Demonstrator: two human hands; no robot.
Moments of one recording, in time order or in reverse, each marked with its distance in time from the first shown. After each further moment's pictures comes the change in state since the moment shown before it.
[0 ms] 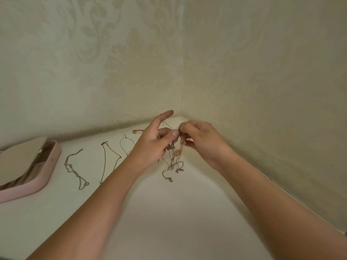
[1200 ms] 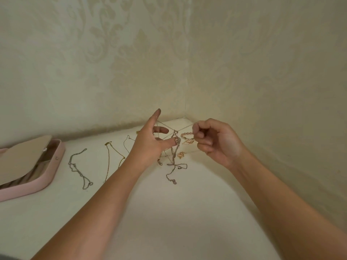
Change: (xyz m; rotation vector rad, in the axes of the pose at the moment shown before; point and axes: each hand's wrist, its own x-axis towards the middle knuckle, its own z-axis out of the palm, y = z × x) left_hand 0.011 -0.012 -0.015 0.198 0.186 -0.047; right_hand -0.001 -0.009 -0.021 0.383 -0.132 0.161
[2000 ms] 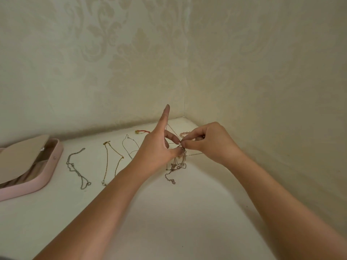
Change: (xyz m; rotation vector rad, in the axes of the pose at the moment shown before) left_hand -0.009 0.005 0.012 0.283 -0.098 0.170; right_hand 0.000 0.005 0.004 -0.981 0.216 -0.119
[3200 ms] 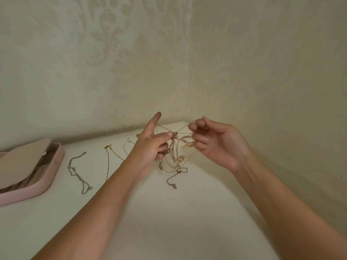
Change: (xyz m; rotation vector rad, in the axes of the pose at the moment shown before) left_hand 0.000 0.009 -0.015 -0.680 0.033 -0.258; right_hand 0.004 -0.004 -0.009 1.265 -0.291 0.178
